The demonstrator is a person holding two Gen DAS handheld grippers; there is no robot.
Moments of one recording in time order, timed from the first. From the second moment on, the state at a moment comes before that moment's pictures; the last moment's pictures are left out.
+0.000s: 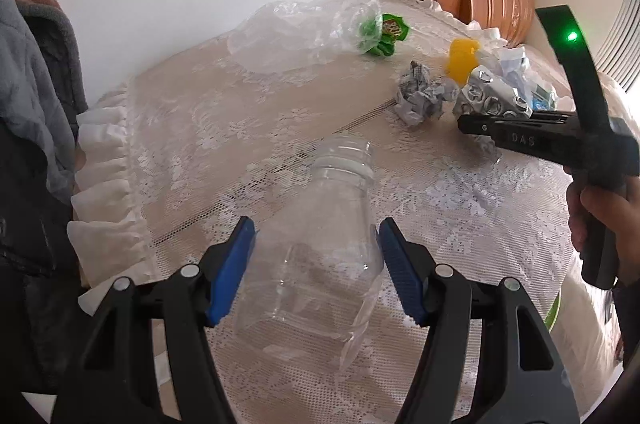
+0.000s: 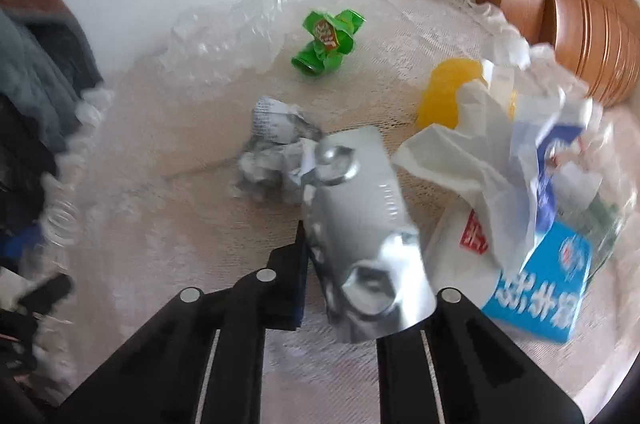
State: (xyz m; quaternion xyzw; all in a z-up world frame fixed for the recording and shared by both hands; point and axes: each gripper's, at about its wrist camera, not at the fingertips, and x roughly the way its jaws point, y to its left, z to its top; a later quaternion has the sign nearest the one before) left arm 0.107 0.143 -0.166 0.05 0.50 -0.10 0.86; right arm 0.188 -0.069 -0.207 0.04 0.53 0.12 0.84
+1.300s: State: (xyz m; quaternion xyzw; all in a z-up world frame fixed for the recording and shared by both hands) left arm -0.089 -0.288 -0.162 0.21 0.47 -0.48 0.71; right arm -0.234 -0.405 -0.139 0.30 0.39 -0.16 0.85
